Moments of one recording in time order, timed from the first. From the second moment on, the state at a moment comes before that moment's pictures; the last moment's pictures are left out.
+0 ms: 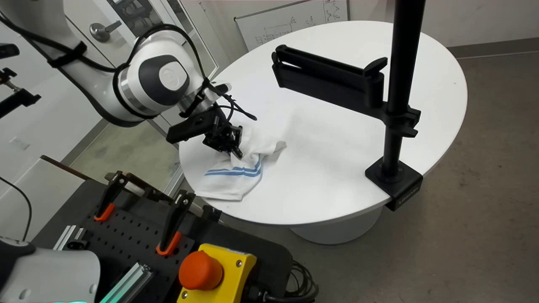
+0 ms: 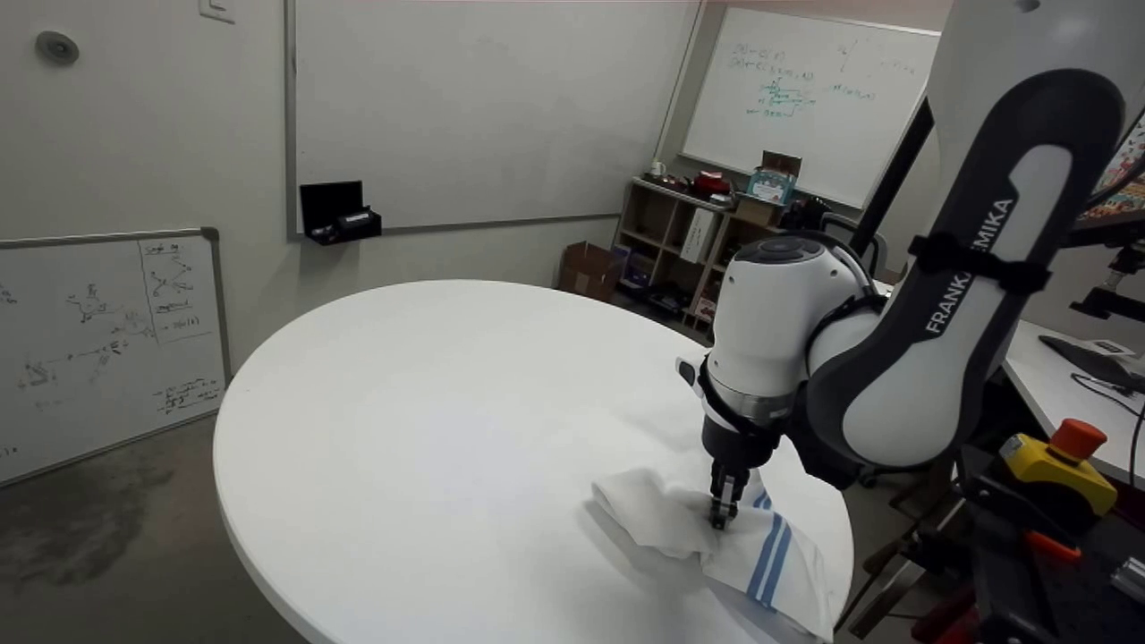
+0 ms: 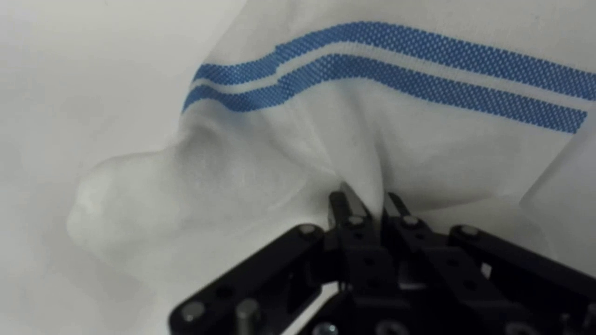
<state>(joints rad) 0.24 0.80 -0.24 -2.37 -0.23 3.00 0.01</state>
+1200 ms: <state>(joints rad) 0.37 0.32 -0.43 -2.72 -0.28 3.03 0.03</state>
